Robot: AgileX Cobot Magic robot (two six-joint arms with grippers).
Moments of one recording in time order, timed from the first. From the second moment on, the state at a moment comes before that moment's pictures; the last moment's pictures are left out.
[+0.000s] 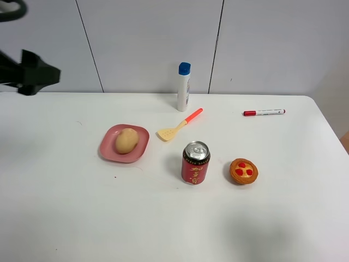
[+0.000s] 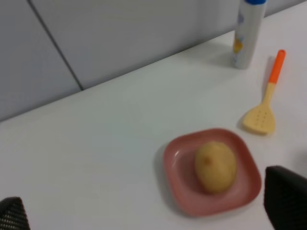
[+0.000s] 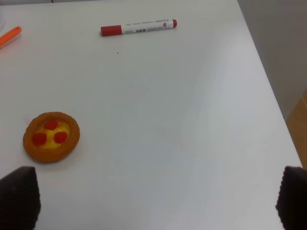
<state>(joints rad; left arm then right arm) -0.30 0.96 -0.94 0.06 0.65 0.04 0.01 0.00 -0.49 -0.07 1.07 0.12</state>
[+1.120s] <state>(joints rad) -0.06 0.06 -0.51 0.05 1.05 -0.03 0.01 0.00 -0.49 -0.07 1.07 0.12</state>
